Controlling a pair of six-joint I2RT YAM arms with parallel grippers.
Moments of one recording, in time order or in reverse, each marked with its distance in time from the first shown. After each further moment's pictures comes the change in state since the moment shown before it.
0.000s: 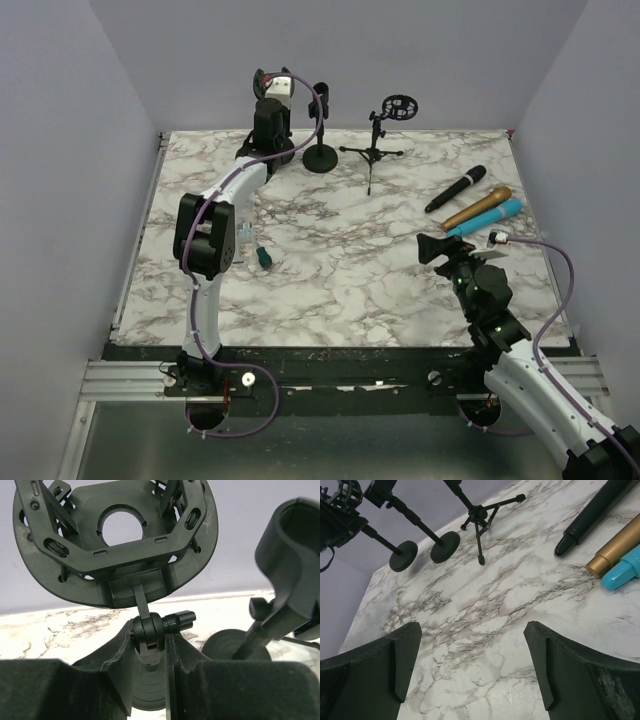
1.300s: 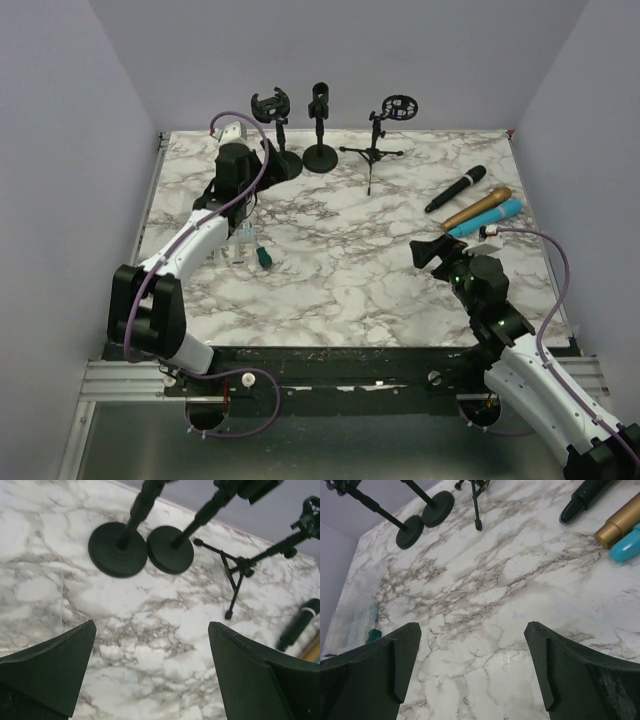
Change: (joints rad) left arm 0.019 -0.592 -0.641 -0.169 0.134 -0.552; right arm 0.000 0.049 0.087 -0.161 -0.076 0.003
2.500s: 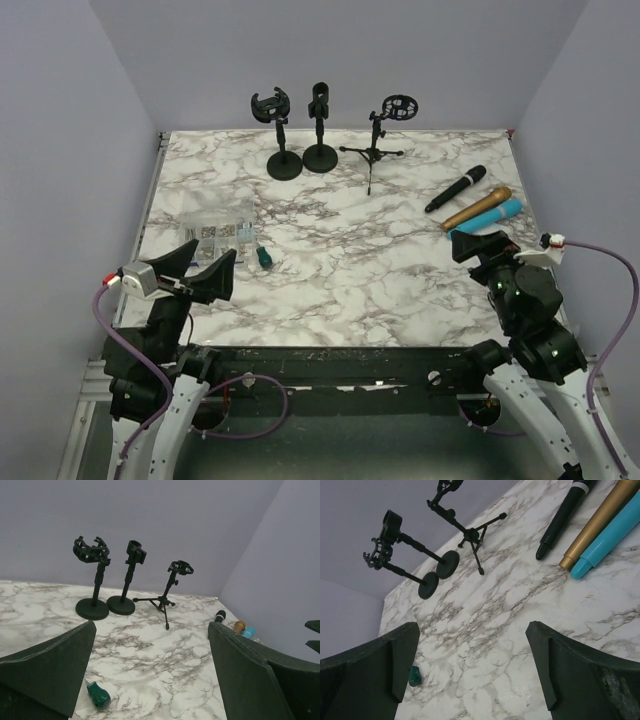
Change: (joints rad) left arm 0.004 -1.571 -0.587 -0.311 0.178 0.132; right arm 0.000 -0.209 0.342 -0.520 0.175 0.141
